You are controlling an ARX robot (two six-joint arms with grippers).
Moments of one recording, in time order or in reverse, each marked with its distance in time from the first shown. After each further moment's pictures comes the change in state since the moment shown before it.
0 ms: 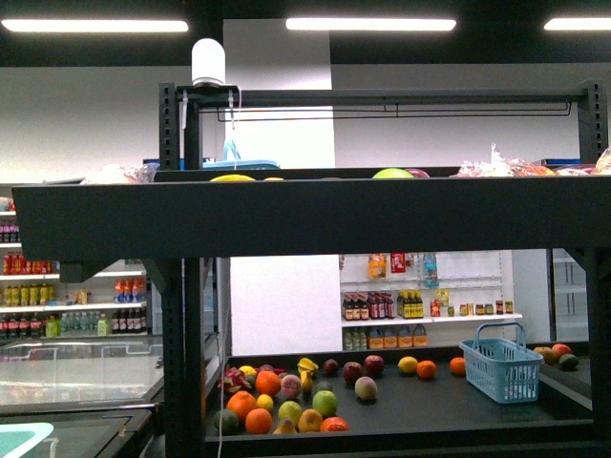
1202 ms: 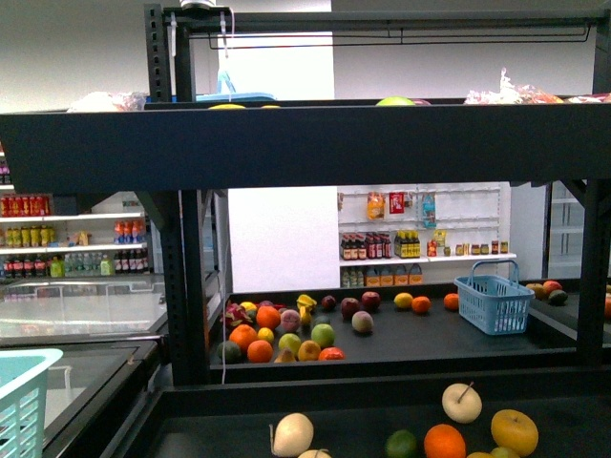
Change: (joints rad) left arm 0.595 1.483 0.722 0.746 0.637 -1.333; right arm 0.000 0.000 0.000 0.000 0.000 0.000
